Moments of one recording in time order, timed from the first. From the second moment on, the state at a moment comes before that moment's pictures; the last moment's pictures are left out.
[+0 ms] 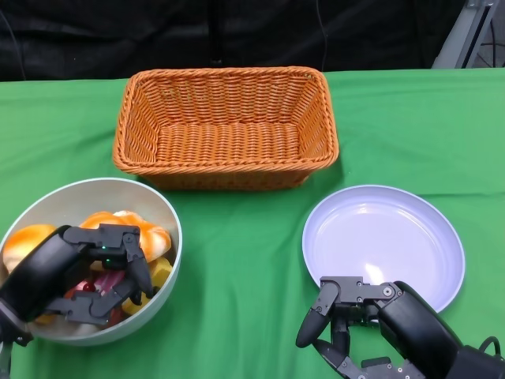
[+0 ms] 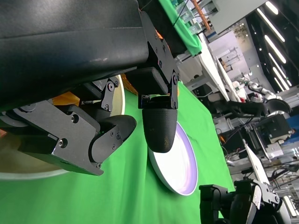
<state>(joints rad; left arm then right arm) -0.31 0.27 0.11 0.82 -0.28 -0.88 -0.94 0.16 -0.14 0.25 -0.14 -0.09 -0.28 0.30</state>
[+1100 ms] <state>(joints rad) -0.32 0.27 0.12 0.83 -0.28 -0.88 -0.93 0.16 -0.14 0.24 -0.14 -0.09 -0.28 0.28</state>
